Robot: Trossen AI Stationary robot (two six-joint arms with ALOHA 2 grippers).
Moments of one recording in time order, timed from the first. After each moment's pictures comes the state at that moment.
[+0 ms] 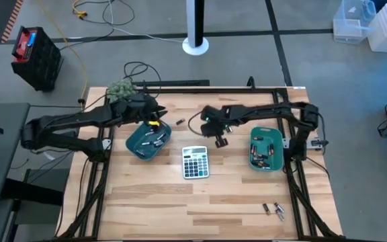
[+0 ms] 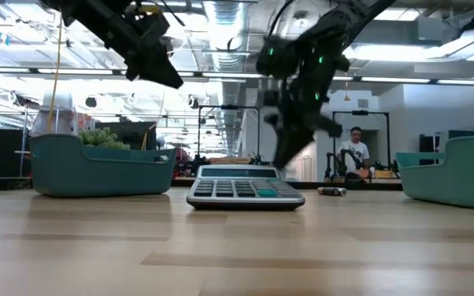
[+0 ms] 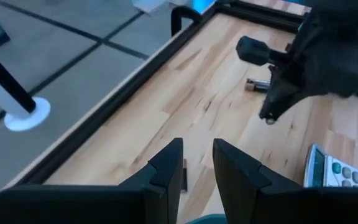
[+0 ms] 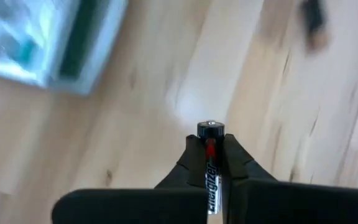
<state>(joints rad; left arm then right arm) 0.33 1.06 0.81 -0.22 -0.22 -0.07 -0.25 1.81 1.20 -0.51 -0.02 -0.62</state>
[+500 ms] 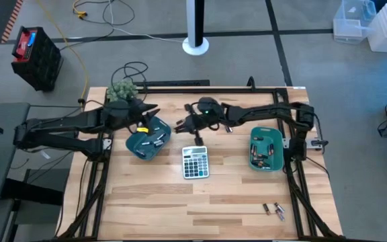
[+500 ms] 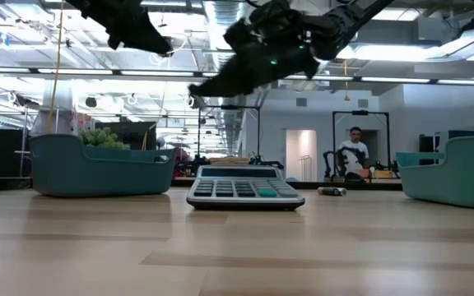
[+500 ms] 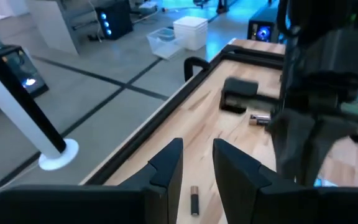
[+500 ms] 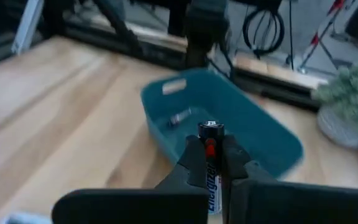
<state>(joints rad) 0.15 0.88 0.81 -0.25 -0.47 -0.03 -0.24 1.87 1.24 0.25 -0.42 -0.35</state>
